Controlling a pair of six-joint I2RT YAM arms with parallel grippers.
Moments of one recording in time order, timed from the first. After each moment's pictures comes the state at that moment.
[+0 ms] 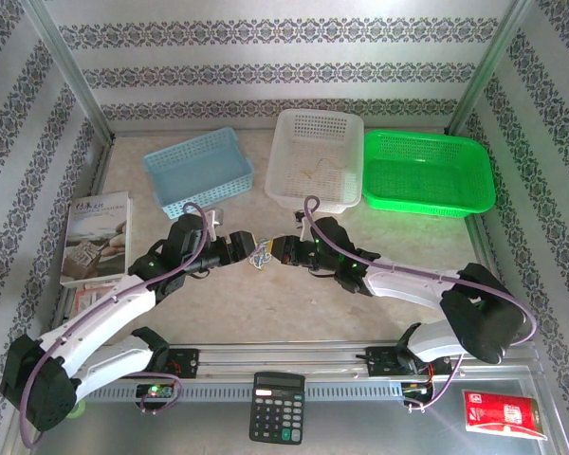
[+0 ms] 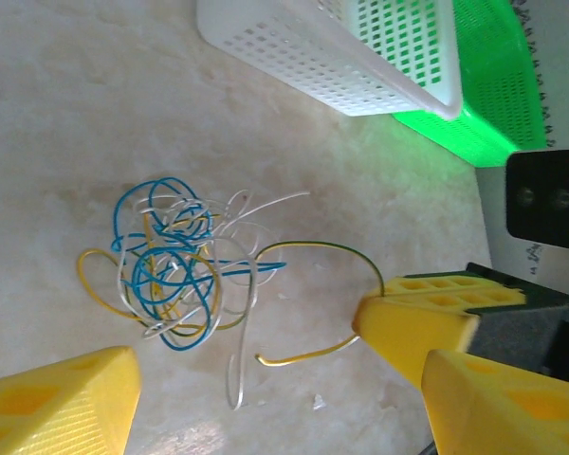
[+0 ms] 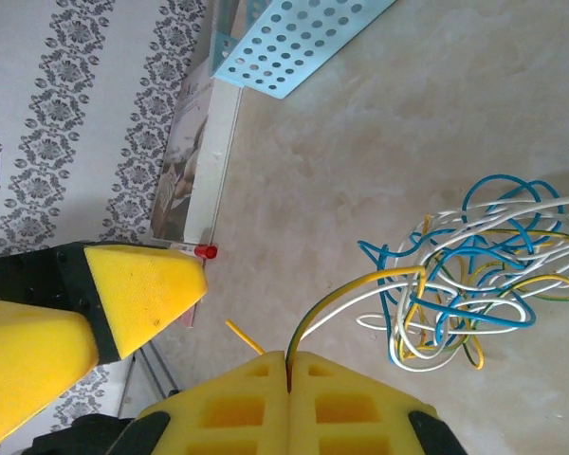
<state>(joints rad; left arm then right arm) -0.54 0.97 0.64 -0.26 0.23 -0.81 0.80 1.39 0.63 0.34 -0.30 0.97</state>
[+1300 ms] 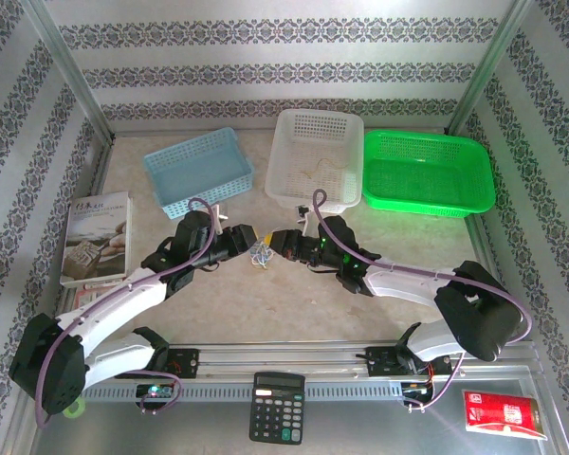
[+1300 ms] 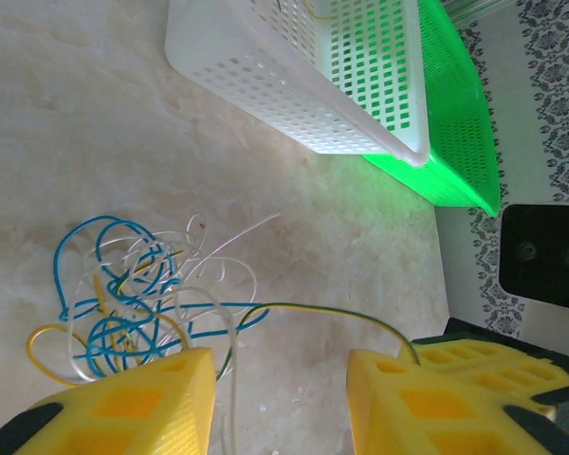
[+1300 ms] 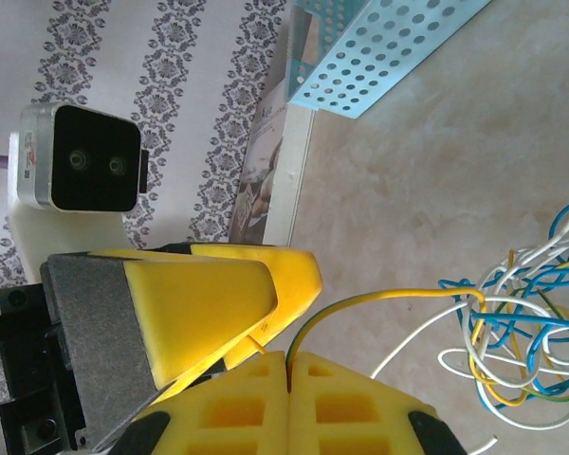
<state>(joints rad) -0.53 1.09 0.60 -0.02 0.24 -0.92 0.76 1.41 0.59 0.56 -0.39 1.10</state>
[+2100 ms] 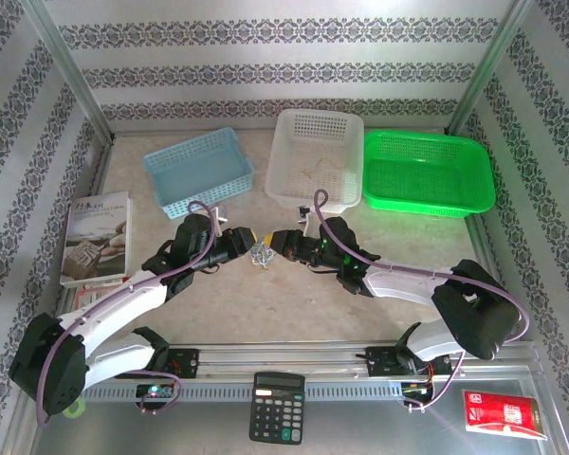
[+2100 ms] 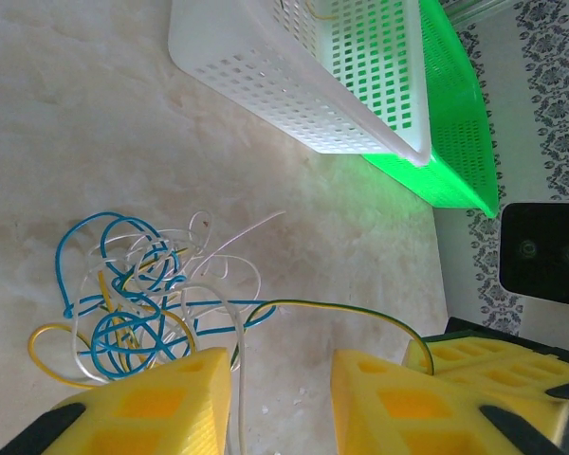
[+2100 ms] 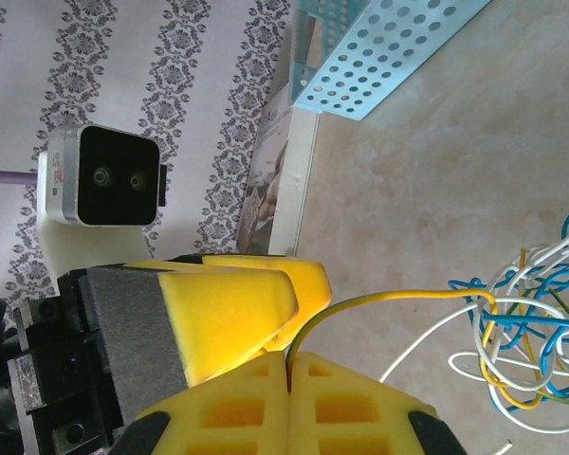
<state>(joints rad) -0.53 1.09 0.57 0.02 0.24 -0.93 0.76 1.42 0.58 0.61 -0.39 1.13</state>
